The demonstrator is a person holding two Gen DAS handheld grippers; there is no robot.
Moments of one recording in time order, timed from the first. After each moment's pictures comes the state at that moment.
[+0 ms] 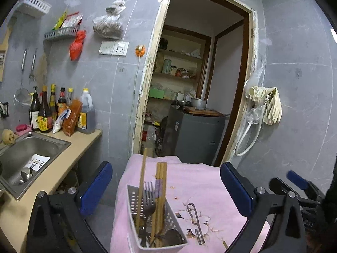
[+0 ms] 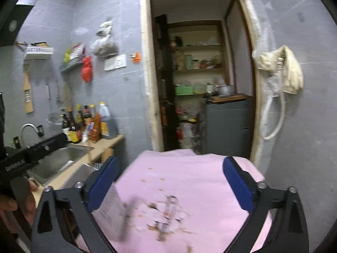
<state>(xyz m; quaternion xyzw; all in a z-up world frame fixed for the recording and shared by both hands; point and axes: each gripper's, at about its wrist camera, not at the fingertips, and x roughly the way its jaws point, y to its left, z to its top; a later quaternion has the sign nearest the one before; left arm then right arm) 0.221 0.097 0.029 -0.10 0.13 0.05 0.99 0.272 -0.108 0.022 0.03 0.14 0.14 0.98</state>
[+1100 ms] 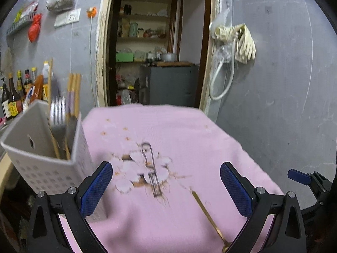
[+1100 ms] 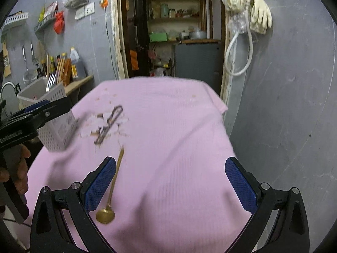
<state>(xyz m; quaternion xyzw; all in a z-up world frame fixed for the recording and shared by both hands) 0.243 -0.025 -0.086 -0.03 0.26 -0.03 0.96 0.237 -0.212 -0.115 0.00 0.32 0.08 0.94</state>
